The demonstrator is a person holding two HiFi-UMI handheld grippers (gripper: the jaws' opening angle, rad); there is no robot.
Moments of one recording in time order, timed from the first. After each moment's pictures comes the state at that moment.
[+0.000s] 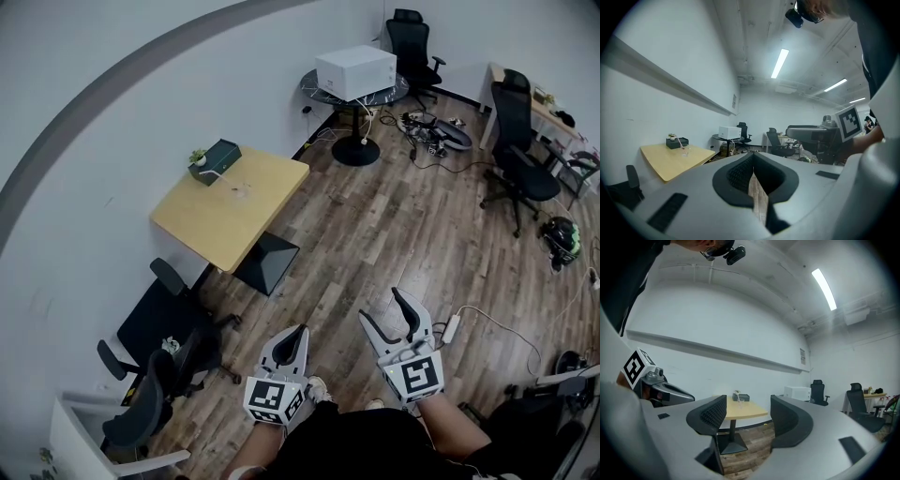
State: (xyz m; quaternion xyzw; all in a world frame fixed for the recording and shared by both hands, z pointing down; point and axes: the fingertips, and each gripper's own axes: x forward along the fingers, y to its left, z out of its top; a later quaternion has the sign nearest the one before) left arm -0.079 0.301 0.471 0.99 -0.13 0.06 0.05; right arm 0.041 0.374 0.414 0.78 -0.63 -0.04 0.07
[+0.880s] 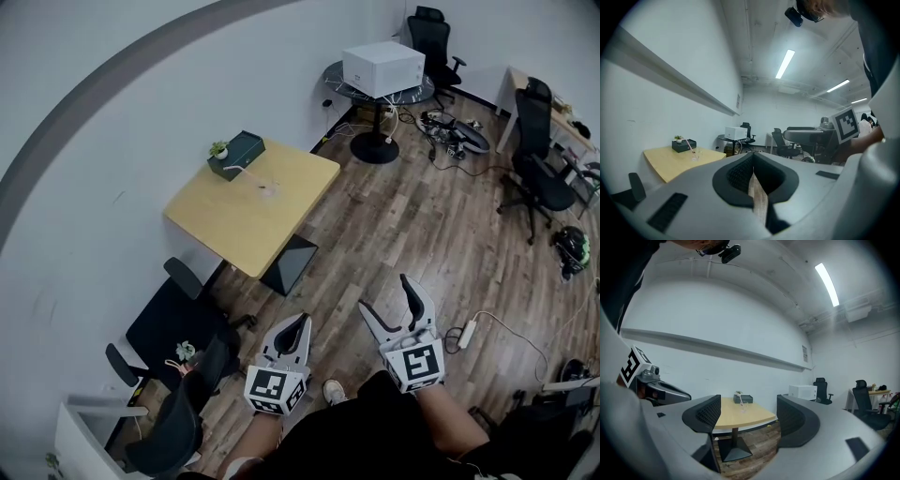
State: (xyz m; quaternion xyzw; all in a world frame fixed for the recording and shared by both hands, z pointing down) left arm -0.105 0.167 0.473 0.99 -0.14 0.06 0.05; right arm 0.023 0.235 0.427 0.78 -0.62 -0.02 0.07
